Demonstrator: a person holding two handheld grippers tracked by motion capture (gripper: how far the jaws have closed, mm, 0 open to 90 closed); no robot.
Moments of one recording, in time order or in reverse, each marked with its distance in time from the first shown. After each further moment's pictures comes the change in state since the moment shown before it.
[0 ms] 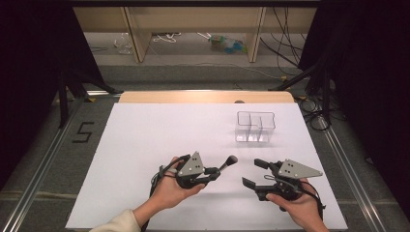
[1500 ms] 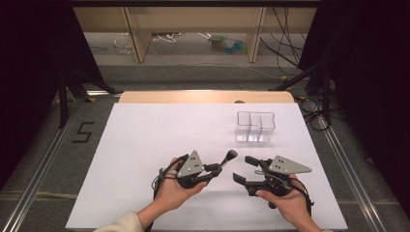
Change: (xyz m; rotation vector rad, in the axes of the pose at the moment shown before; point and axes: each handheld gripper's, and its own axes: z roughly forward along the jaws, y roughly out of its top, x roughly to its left) left arm -0.002 -0.002 0.004 -0.097 0.057 -0.033; right arm 0.007 0.004 0.024 -0.021 0.020 0.083
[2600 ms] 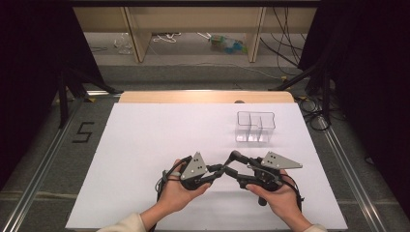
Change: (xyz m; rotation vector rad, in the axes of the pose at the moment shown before) left arm -0.007 0.001 0.007 -0.020 0.008 0.007; right arm 0.004 0.004 0.022 -0.031 0.007 0.055
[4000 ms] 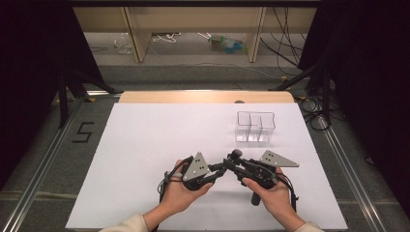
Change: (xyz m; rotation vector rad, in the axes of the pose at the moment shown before) left arm -0.003 0.002 0.003 -0.018 0.026 0.014; right arm 0.000 -0.002 0.011 -0.049 0.004 0.101
